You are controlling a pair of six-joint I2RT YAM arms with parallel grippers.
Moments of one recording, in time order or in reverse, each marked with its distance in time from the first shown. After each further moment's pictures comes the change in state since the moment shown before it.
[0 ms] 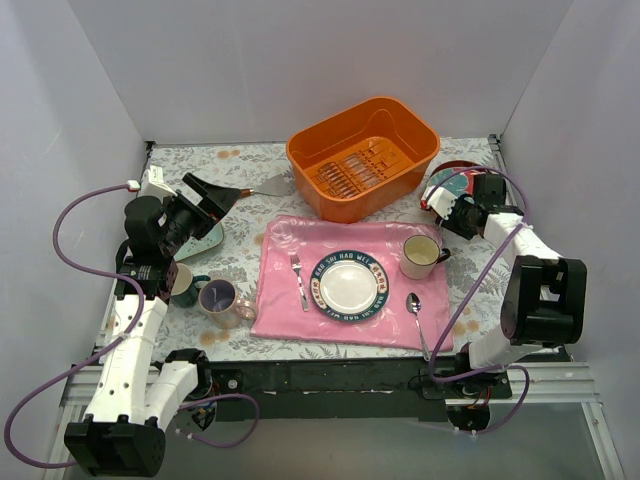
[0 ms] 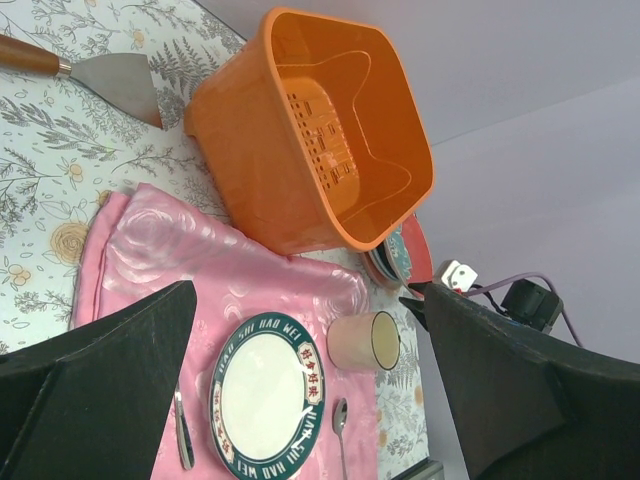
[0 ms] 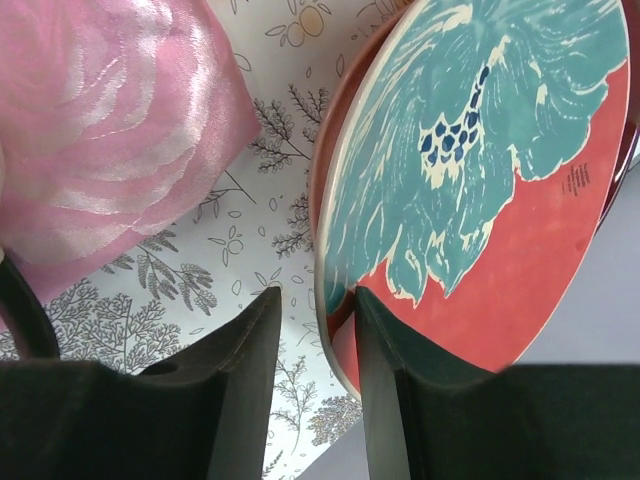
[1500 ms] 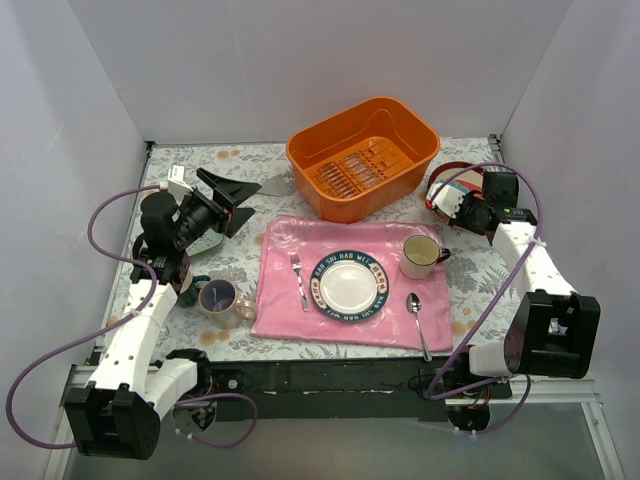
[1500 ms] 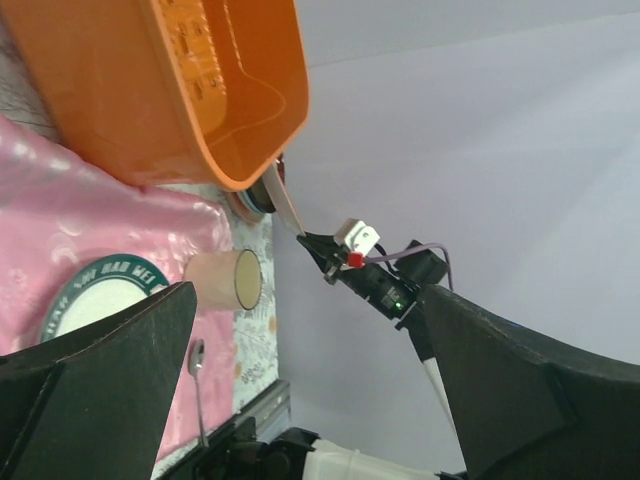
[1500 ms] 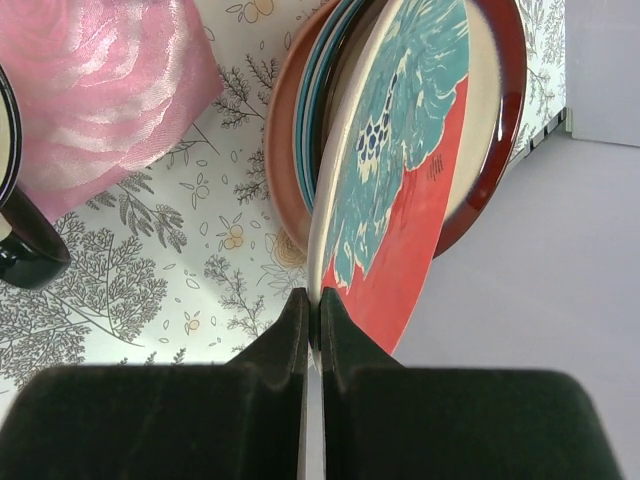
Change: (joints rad) left arm -0.038 0.101 -0.085 0.248 0.227 -0.351; right arm 0.006 -0.180 0.002 -0.079 0.046 -0.053
